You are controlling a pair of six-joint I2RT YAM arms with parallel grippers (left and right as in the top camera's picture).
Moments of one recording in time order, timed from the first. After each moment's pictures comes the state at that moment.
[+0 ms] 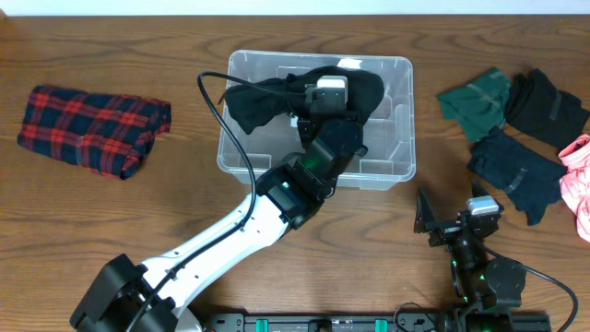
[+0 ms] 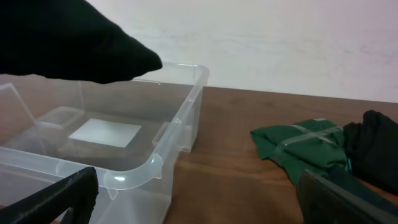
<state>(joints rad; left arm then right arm) -0.84 1.55 1.07 0.14 -0.53 -0.47 -0.01 0.01 0.01 -0.05 -0.19 0.02</state>
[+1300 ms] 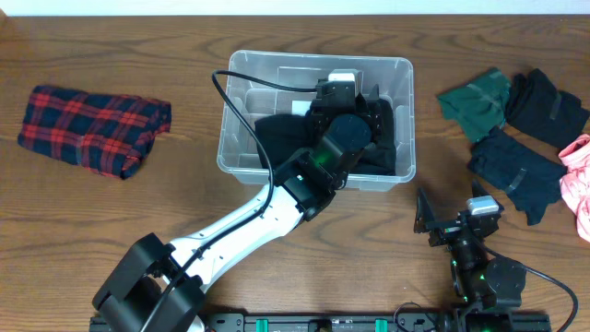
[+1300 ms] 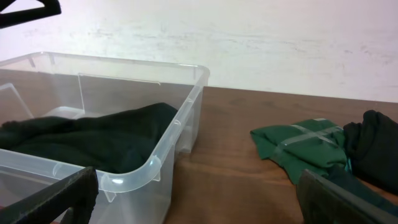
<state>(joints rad) -0.84 1.65 1.10 0.28 -0.50 -0.51 -0.01 0.01 0.01 -0.05 -0.19 0.02</state>
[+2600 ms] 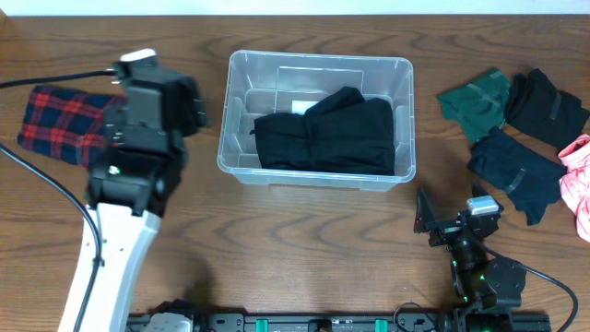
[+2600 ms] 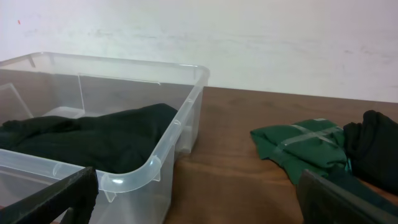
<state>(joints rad) -0.15 1.24 1.29 -0.77 -0.47 -0.30 -0.01 0.01 0.01 -0.05 -0.19 0.02</state>
